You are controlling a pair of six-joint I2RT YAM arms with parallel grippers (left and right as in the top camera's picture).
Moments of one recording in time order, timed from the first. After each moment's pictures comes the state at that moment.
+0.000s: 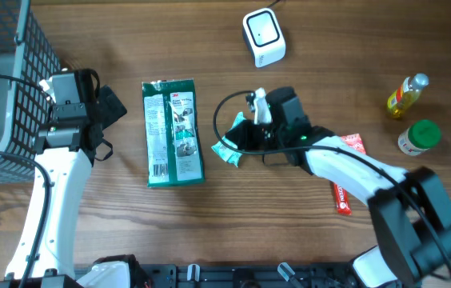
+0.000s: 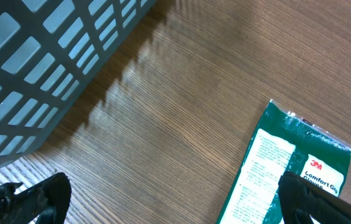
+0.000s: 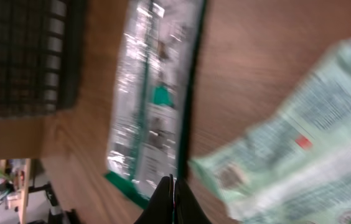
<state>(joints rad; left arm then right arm) 0.08 1.34 1.05 -0.65 -0.27 -0.48 0.50 1.69 0.87 0.04 -0.58 0.62</state>
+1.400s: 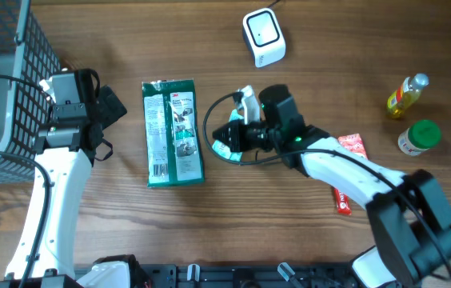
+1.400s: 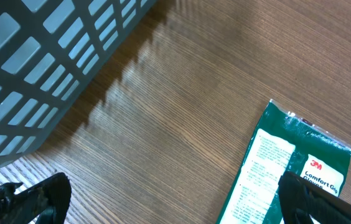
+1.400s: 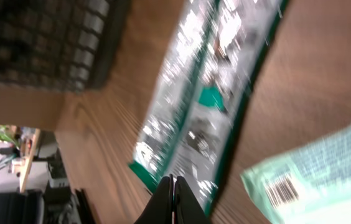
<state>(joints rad) 0.08 1.34 1.05 -0.65 -0.27 -0.48 0.55 1.70 0.88 0.09 -0.64 0.54</state>
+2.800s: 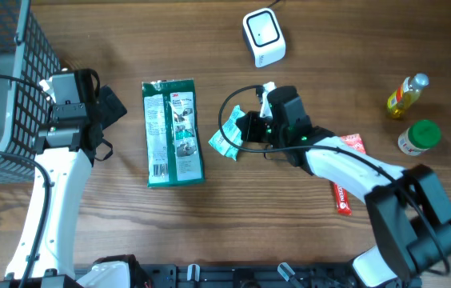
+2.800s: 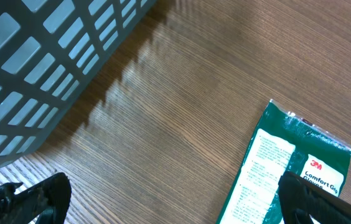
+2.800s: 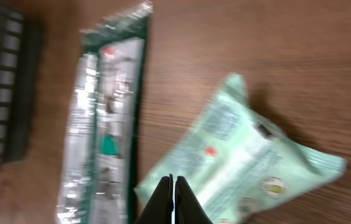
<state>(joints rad) 0.08 1.34 1.05 -0.65 -0.27 -0.48 0.49 1.74 0.85 0.09 -0.32 0.63</state>
